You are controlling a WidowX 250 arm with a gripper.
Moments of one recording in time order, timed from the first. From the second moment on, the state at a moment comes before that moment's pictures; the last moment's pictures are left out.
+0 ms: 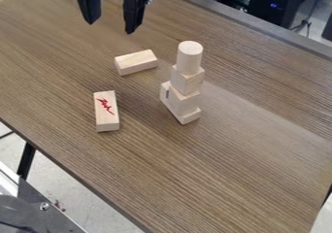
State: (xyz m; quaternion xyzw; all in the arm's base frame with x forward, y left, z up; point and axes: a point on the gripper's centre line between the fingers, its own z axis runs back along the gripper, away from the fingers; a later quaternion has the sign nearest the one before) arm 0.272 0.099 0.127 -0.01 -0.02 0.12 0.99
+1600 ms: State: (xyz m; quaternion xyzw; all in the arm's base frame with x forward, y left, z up) arm 0.313 0.105 0.048 -0.06 0.05 -0.08 0.99
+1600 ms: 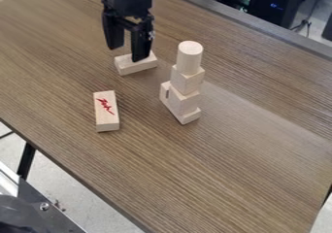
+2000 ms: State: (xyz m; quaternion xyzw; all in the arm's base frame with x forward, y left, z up) arm 0.315 0.106 0.034 -0.06 0.08 -0.09 0.99
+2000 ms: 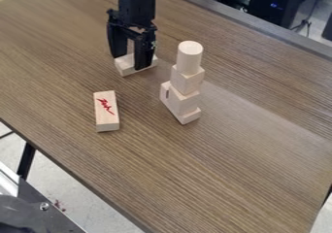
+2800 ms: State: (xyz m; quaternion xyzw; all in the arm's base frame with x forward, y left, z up) arm 0.317 0.100 0.039 -0.07 0.05 -0.06 0.99
